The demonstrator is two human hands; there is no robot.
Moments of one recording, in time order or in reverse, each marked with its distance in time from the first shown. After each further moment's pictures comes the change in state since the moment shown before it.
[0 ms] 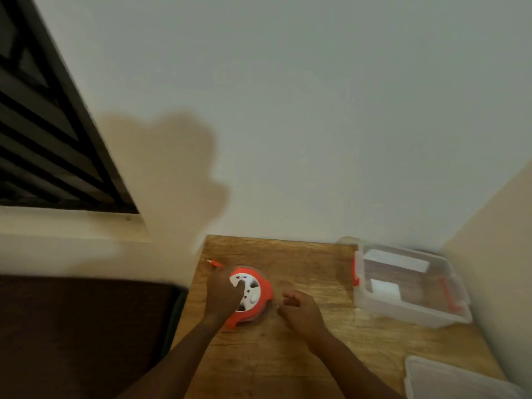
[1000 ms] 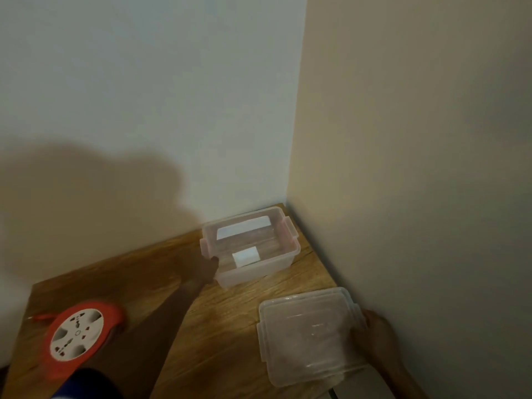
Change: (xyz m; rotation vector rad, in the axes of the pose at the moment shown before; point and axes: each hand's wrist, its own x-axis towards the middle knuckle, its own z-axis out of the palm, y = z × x) left_hand -0.046 0.194 0.223 -0.023 -0.449 -0.108; right_hand -0.158 0.209 -0.356 -0.434 0.640 0.238
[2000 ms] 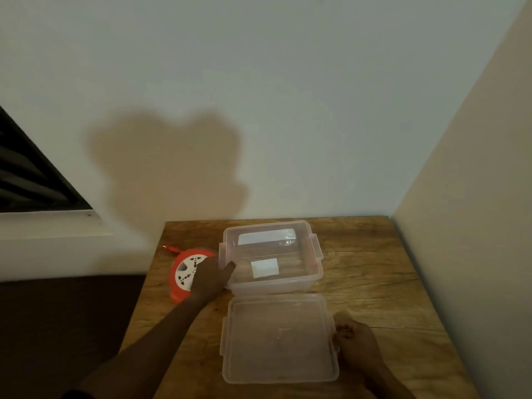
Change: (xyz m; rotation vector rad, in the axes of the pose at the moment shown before) left_hand -0.039 -0.141 -0.159 0.032 0.239 0.004; right_hand -0.052 -0.162 0.119 0.257 -0.461 -0.067
